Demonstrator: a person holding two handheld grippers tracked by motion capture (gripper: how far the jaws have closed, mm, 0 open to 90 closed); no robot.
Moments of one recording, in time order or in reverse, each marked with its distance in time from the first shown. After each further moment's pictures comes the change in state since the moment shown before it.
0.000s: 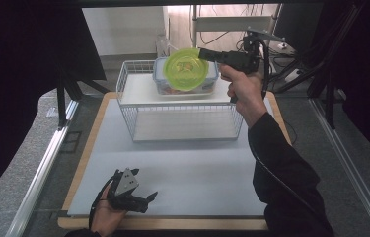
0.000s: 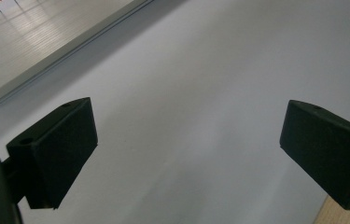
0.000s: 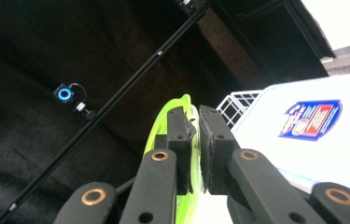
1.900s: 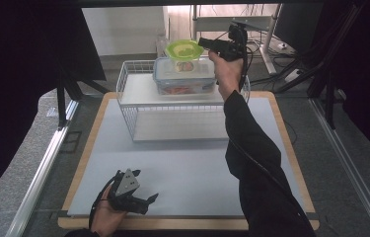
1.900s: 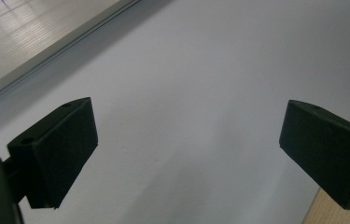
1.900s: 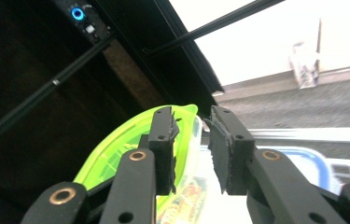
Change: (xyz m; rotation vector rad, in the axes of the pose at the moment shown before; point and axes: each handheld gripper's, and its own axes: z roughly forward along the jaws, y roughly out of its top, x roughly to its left) left arm -0.002 -0.001 0.001 0.009 -0.028 0.009; right arm -0.047 0.031 0.053 -0.123 -0.396 -0.106
